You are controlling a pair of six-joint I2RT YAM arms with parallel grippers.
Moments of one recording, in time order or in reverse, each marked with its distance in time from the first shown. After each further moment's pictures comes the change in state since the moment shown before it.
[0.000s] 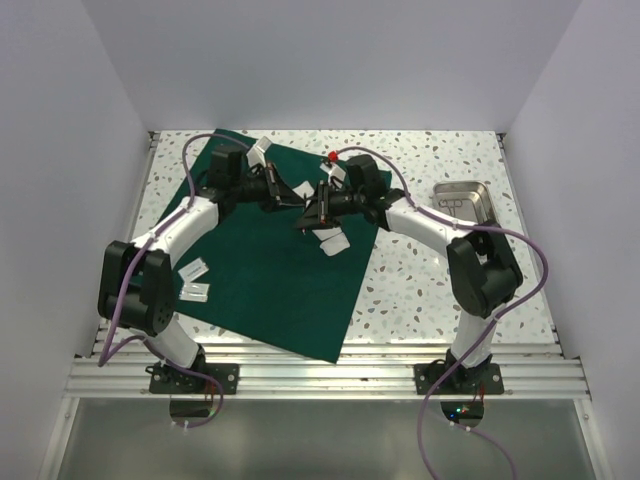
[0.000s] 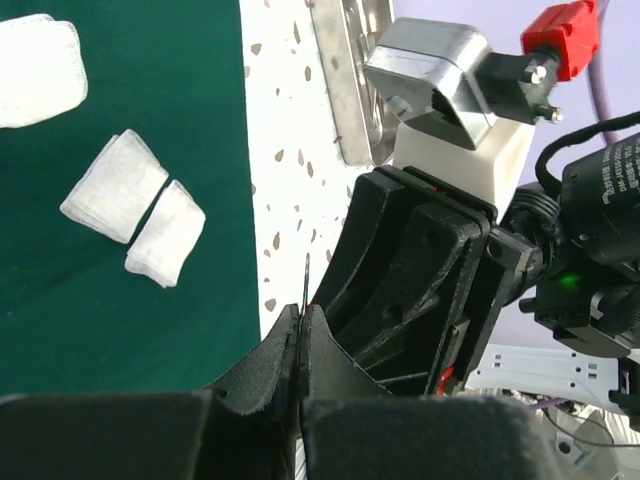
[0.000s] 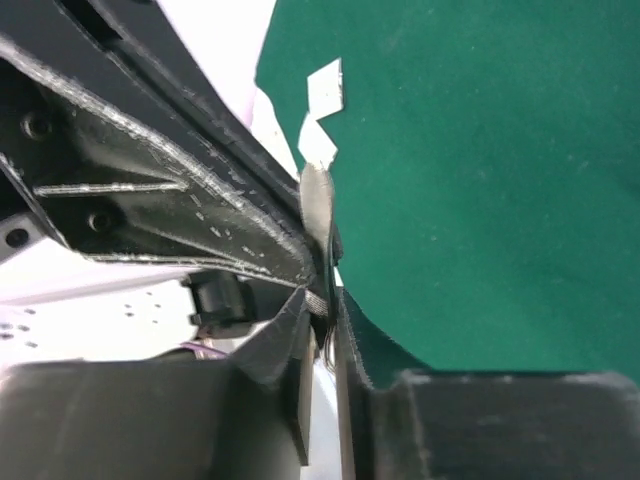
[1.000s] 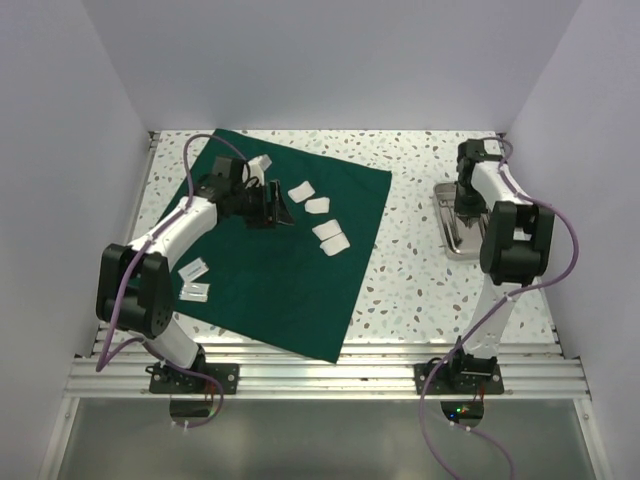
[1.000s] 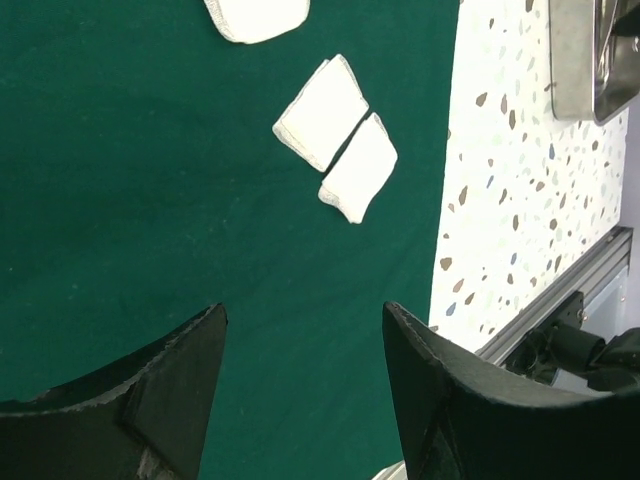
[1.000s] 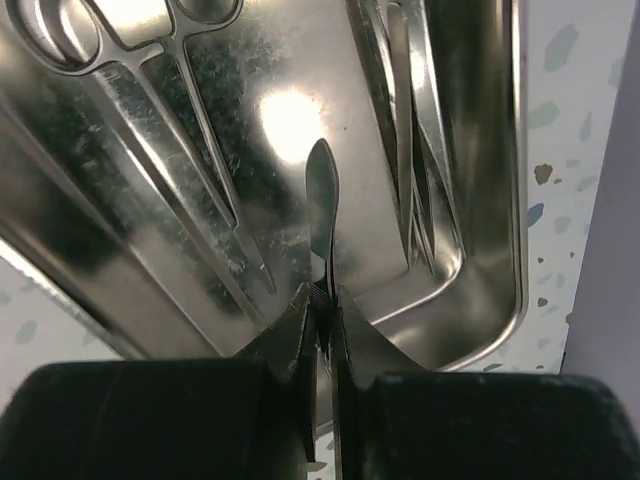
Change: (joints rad) left arm 0.002 -0.018 0.004 -0.334 -0.285 0.372; right arm -0.637 0.150 0.257 -0.822 1.075 -0.683
